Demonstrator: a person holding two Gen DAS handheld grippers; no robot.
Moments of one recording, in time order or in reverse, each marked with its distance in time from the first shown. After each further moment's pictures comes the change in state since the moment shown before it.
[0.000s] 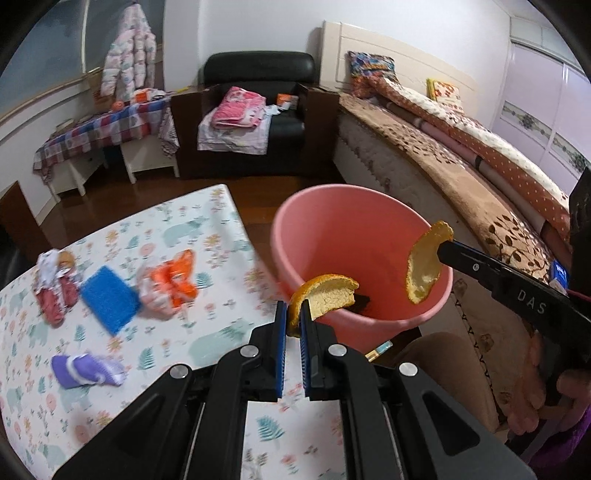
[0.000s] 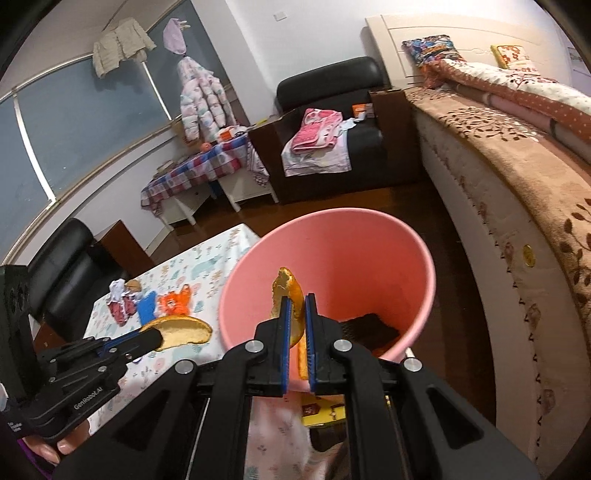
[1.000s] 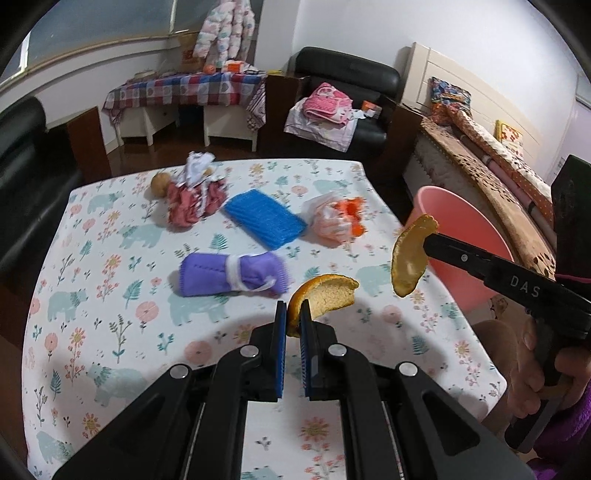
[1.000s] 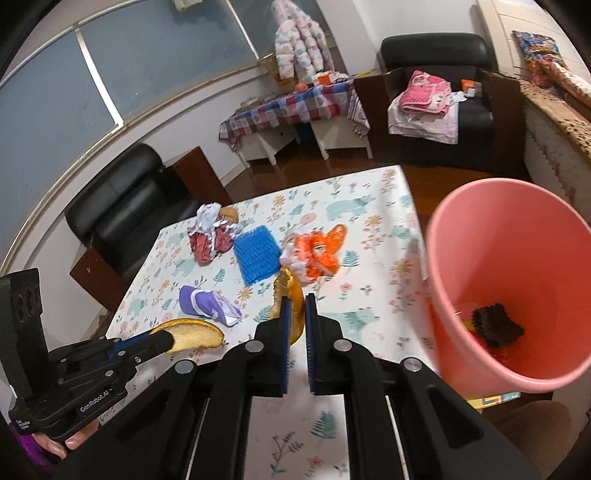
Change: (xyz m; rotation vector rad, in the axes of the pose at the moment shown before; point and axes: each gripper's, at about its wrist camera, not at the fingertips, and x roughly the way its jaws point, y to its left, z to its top) left arm -0.069 0.134 -0.086 -0.254 -0.018 0.147; right arm 0.059 0.141 -0.032 -0.208 0.187 0.258
